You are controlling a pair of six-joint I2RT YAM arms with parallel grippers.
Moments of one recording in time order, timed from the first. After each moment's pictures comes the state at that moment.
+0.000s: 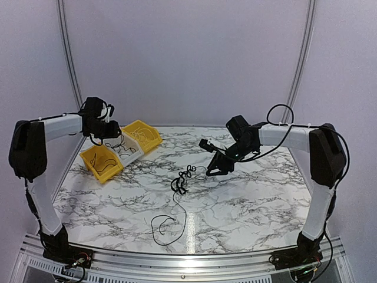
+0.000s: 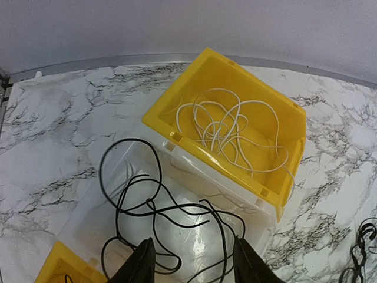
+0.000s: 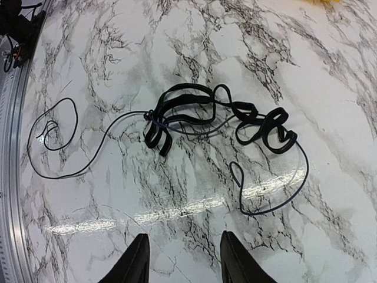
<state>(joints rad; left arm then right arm) -0.15 1.92 1.44 -0.31 0.14 -0.13 0.51 1.91 1.42 -0.65 -0.67 -0.58</state>
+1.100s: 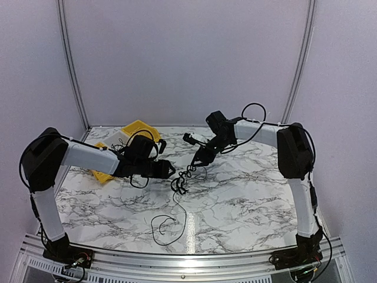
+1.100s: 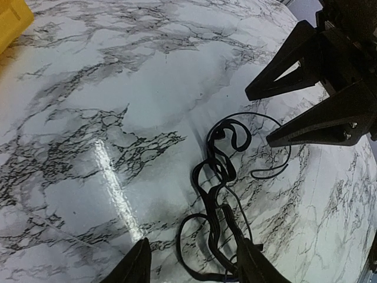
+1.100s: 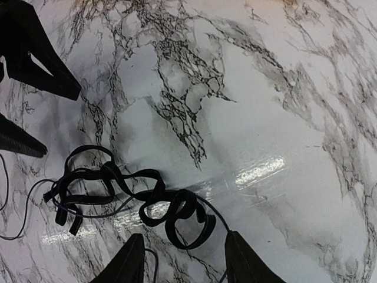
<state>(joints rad) -0.71 1.85 1.05 0.10 0.14 -0.45 0.55 2.27 1.87 -0.70 -0.52 -0.47</state>
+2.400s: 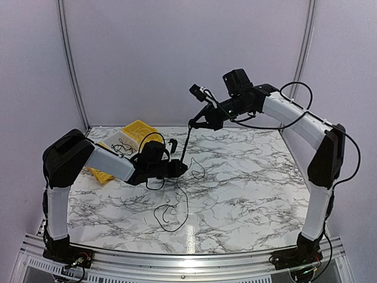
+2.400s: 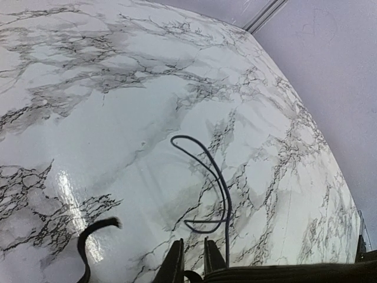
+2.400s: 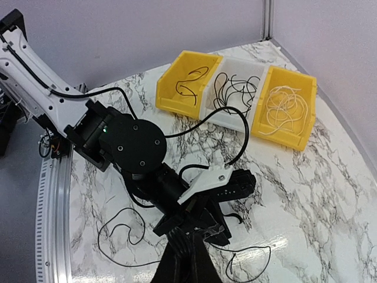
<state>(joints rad) -0.76 2.08 1.14 0.44 0.15 -0.57 0.57 1.94 1.98 -0.78 -0.76 -0.34</state>
